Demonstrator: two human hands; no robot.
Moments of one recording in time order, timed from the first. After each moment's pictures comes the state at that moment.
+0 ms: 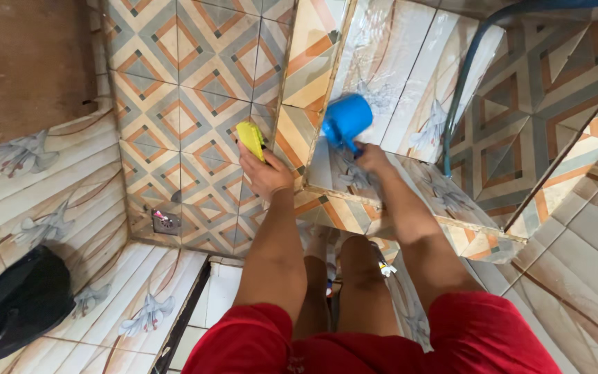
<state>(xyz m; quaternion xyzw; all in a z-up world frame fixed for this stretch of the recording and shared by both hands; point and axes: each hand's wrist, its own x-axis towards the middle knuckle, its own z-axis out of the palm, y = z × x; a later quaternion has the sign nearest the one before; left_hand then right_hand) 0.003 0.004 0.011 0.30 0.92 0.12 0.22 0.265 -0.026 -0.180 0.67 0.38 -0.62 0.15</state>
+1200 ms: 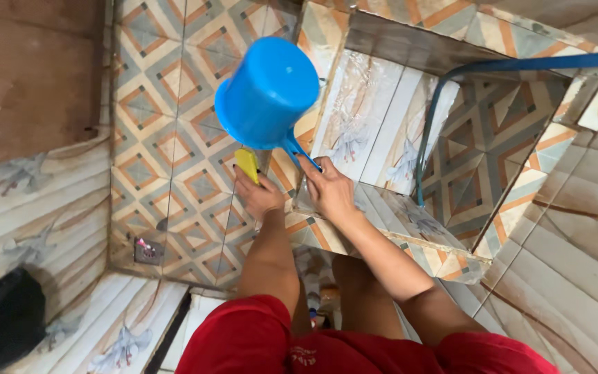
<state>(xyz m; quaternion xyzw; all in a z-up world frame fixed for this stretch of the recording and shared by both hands) 0.001 0.002 0.009 0.36 0.91 0.16 0.14 0.149 0.047 0.113 0.60 0.71 -0.31 -0.17</state>
